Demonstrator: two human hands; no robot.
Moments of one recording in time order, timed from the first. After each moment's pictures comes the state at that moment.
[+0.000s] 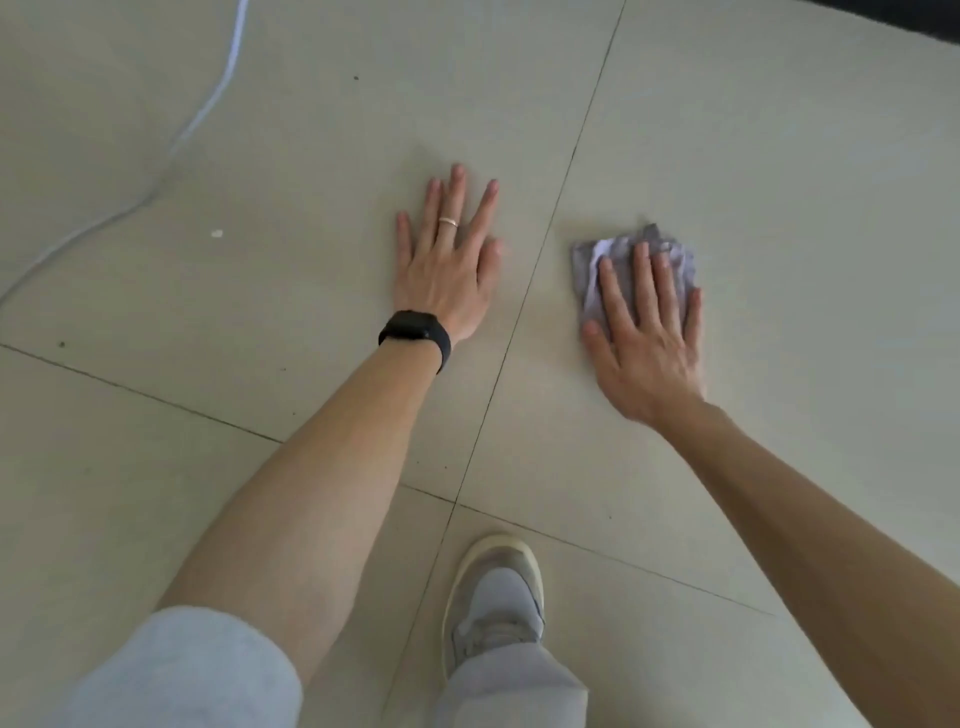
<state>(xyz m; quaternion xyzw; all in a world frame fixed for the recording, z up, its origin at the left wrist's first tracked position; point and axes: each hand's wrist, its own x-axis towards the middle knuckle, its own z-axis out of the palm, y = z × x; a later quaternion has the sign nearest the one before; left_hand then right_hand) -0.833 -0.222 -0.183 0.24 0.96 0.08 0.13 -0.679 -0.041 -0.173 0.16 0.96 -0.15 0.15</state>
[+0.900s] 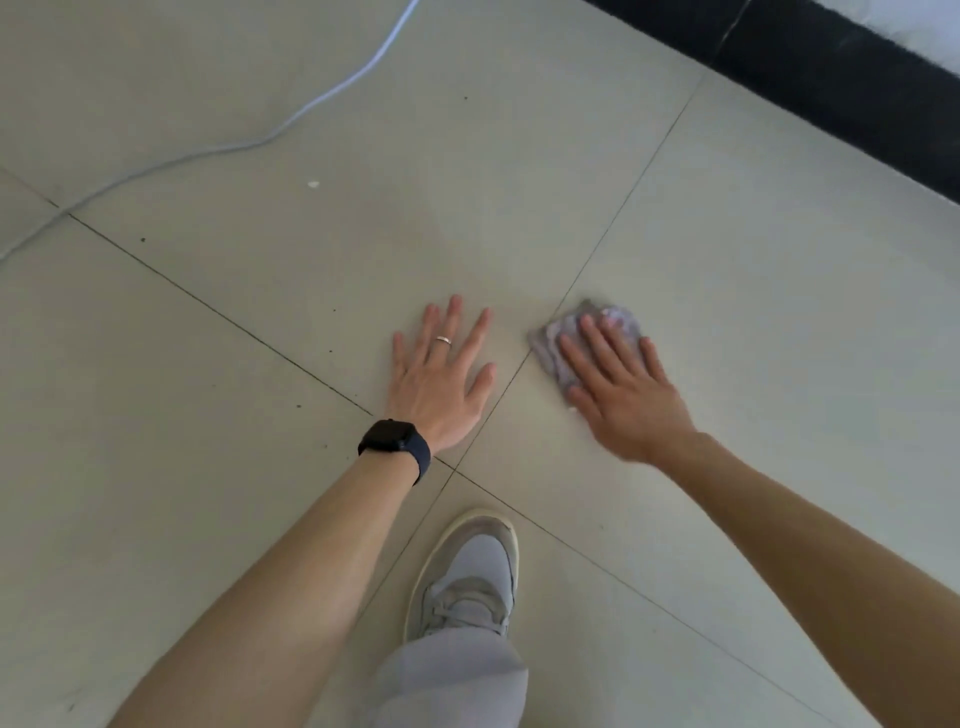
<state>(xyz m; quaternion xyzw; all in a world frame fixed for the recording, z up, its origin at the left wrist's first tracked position) -0.702 -0.299 -0.155 0.13 0.96 0.11 0.21 -0.651 -0.047 -0.175 -0.10 0.98 -0.07 0.16</state>
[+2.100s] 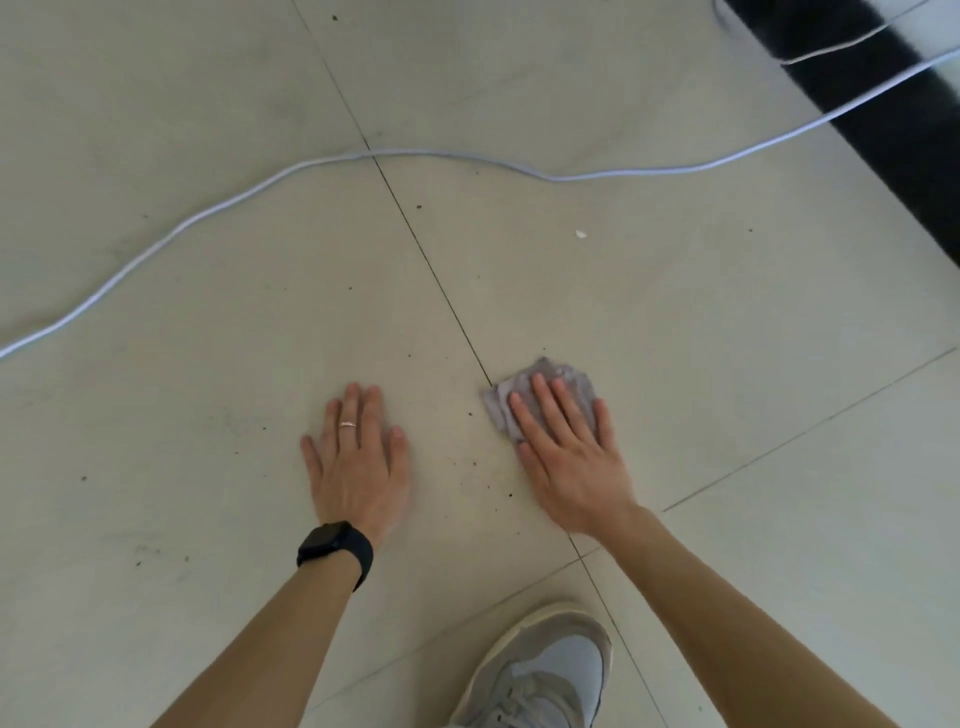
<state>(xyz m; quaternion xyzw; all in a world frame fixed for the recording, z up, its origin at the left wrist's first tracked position) -0.599 -0.487 -0.161 -0.35 0.91 0.17 0.12 -0.700 -0.261 -0.174 -0.32 0.92 -0.09 0.20</state>
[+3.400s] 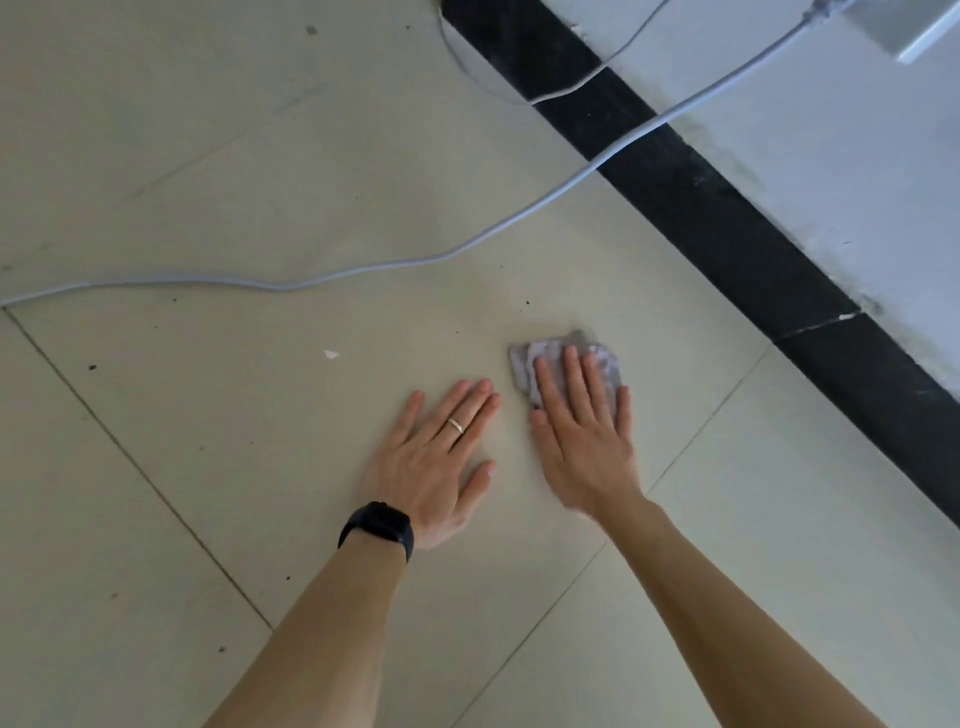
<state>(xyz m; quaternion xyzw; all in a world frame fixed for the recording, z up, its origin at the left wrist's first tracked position) -0.860 -0.312 -0.191 0.17 0.98 0.09 0.10 -0.899 -0.107 -0.177 -0.06 0.98 -0.10 0.16</state>
